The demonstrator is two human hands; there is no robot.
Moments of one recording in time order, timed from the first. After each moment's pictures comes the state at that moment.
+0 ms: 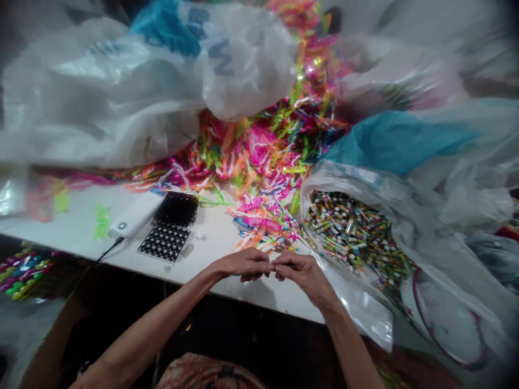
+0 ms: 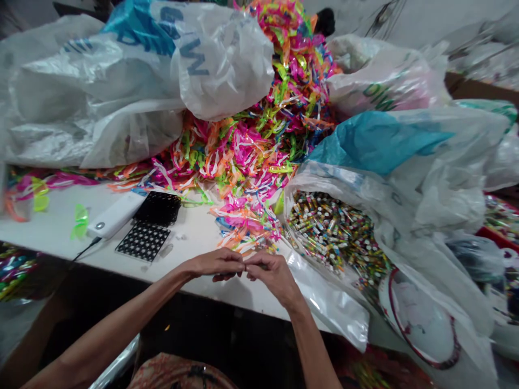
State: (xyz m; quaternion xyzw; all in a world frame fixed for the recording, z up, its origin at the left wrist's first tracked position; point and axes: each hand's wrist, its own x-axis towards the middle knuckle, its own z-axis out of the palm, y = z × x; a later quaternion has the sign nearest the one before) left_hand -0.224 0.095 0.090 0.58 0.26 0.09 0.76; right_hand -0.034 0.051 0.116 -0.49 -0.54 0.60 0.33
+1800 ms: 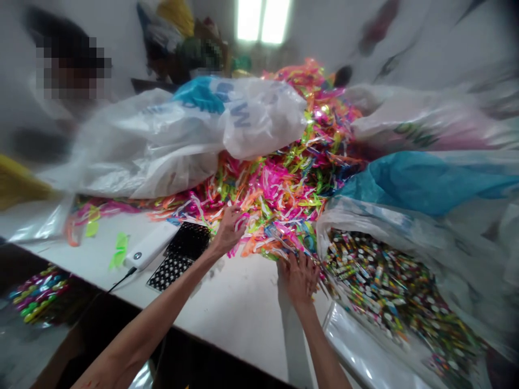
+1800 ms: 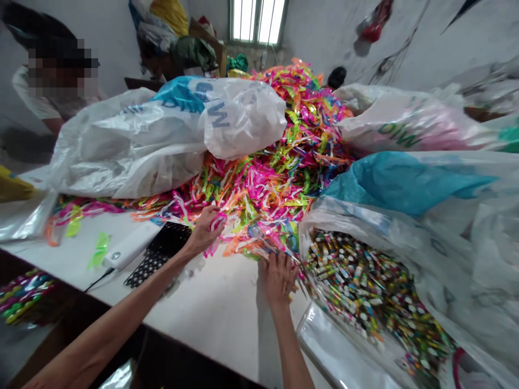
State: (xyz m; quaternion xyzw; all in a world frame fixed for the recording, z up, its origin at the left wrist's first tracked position) left_hand -0.285 0.219 0.096 0.72 0.47 0.48 0.15; right_hand -0.050 0.150 0.019 -0.70 -0.69 -0.13 0.14
